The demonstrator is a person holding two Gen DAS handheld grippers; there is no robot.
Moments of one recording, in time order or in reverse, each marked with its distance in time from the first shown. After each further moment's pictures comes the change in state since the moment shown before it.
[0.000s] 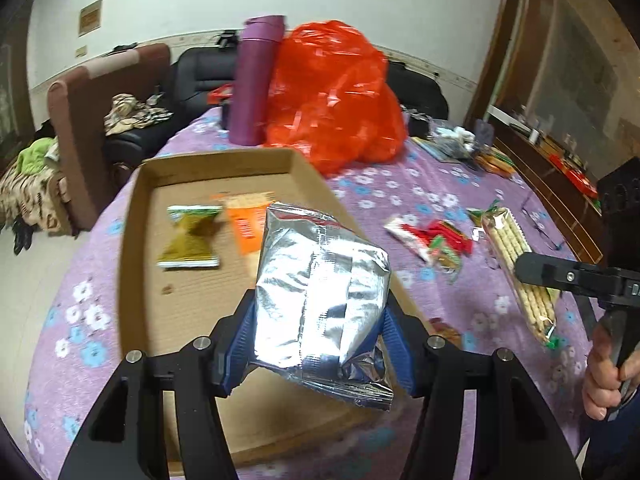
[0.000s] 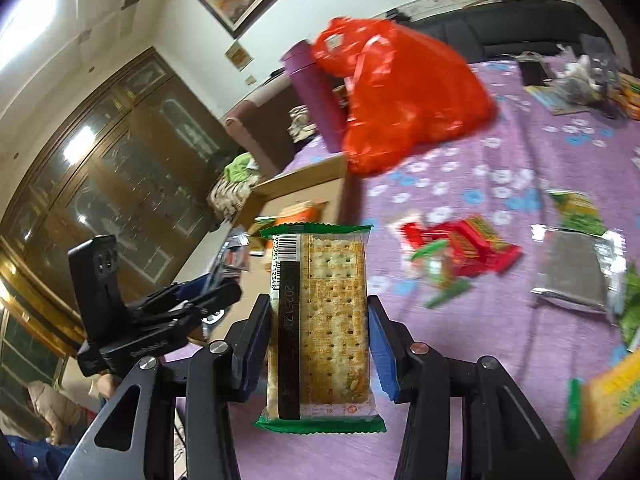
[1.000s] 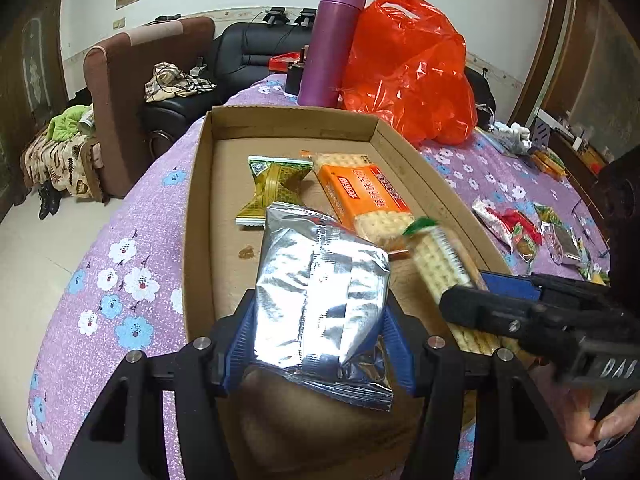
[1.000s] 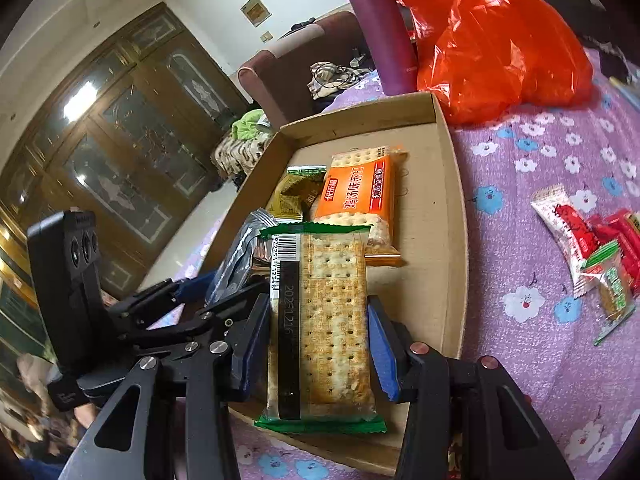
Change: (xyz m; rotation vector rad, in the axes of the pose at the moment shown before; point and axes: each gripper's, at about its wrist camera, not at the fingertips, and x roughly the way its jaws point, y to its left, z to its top) left arm 0.023 0.056 -0.019 -0.083 0.061 0.110; right arm 0.137 0.052 -0.006 -0.125 0.124 -0.063
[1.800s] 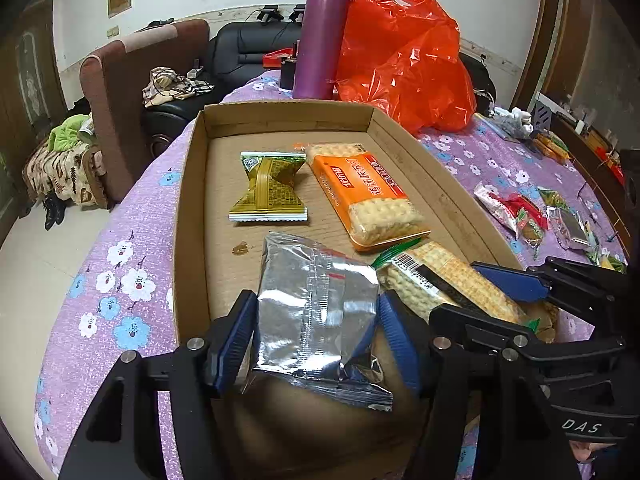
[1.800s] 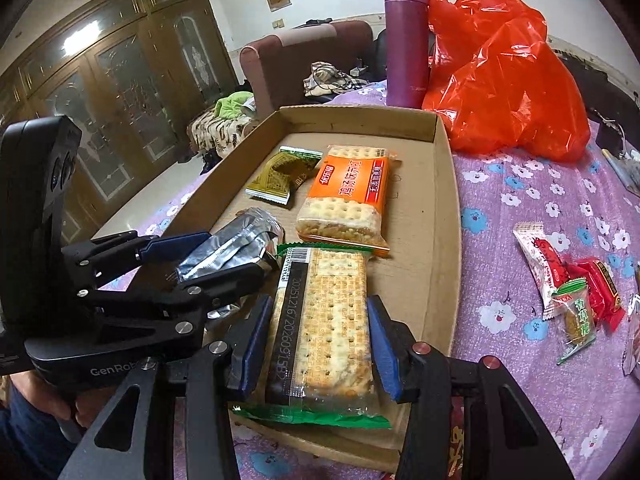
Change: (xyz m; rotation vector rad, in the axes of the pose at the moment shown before) left arm 0.005 -0.008 -0.003 0.042 0.014 0.030; right arm 0.004 0.024 -0.011 -0.173 -0.008 -0.151
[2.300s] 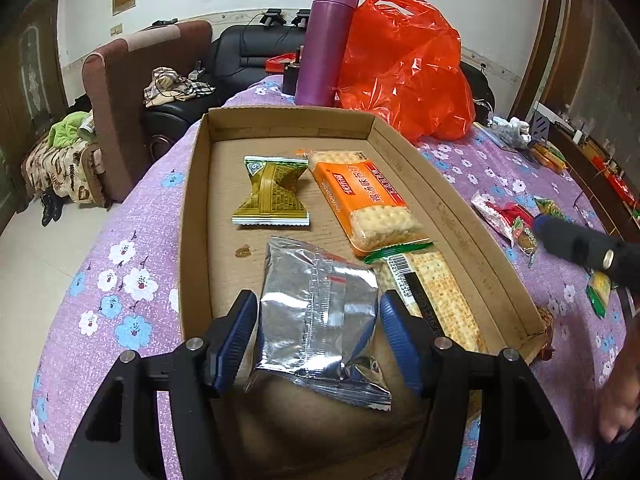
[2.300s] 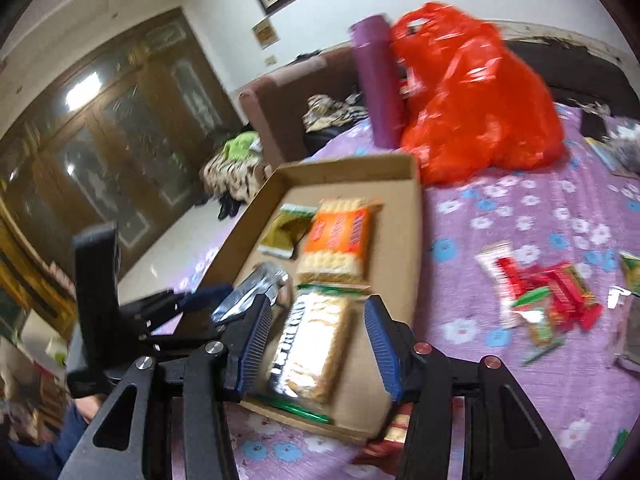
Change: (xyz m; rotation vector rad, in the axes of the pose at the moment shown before) left arm -0.007 0.006 -0.001 -0.022 -0.022 -0.017; right arm -0.069 -0.041 0.010 0.157 -0.115 0.063
